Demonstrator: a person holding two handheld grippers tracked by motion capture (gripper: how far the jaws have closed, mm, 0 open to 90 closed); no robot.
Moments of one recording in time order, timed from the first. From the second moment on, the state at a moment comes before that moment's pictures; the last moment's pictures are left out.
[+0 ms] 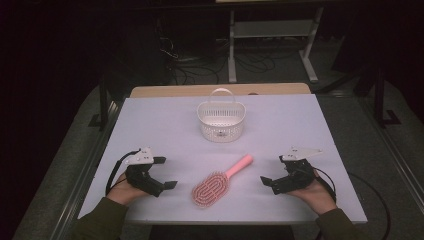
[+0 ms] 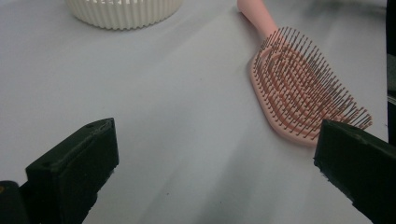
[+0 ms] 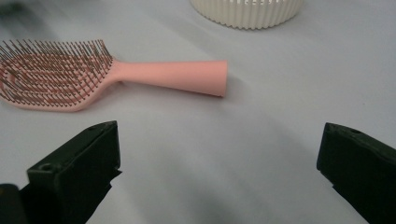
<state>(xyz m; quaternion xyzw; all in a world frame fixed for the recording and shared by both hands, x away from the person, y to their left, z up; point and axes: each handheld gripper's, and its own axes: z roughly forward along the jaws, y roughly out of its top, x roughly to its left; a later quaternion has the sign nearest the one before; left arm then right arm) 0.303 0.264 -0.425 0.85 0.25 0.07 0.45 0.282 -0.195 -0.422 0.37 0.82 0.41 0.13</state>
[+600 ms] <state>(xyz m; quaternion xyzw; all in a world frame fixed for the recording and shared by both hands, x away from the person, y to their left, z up) 0.300 0.266 -0.427 0.85 0.25 0.07 0.45 0.286 -0.195 -0.417 0.37 0.83 0.41 0.12</state>
